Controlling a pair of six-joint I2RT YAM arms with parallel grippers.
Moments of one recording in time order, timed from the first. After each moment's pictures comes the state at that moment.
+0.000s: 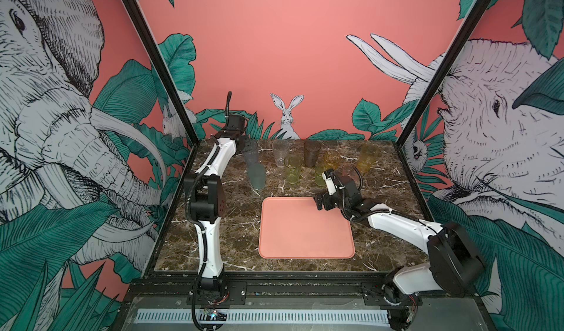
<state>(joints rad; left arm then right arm) -0.14 2.16 2.02 -0.77 -0.13 -0.40 0.61 1.44 0.81 -0.06 0.08 0.14</state>
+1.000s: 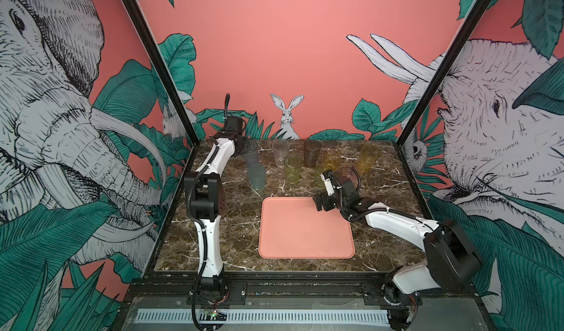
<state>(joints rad) -0.12 2.18 2.03 -0.77 -0.07 -0.41 0.62 1.46 0.83 -0.08 0.09 0.14</state>
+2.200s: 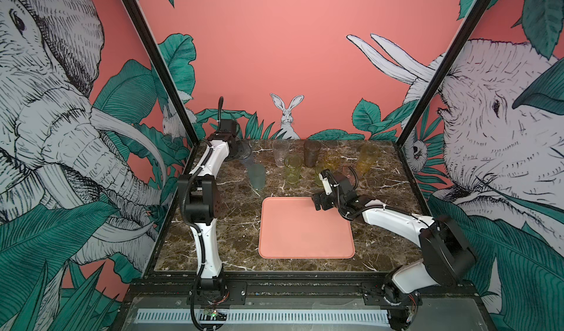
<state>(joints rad) -0.08 2.07 1.90 -0.82 -0.10 -0.37 0.63 1.50 0.87 -0.11 0.10 0.14</state>
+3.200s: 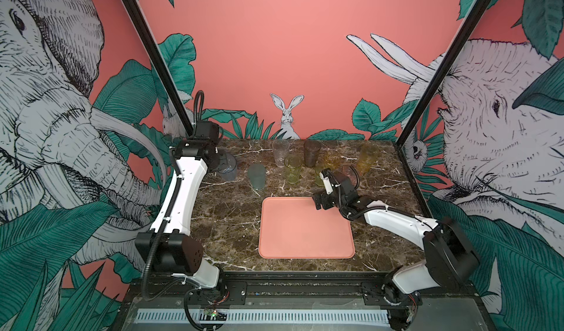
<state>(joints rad) -0.08 1.49 1.69 -1.21 -0.20 -0.23 0.63 1.46 0.85 -0.10 0.10 0.14</state>
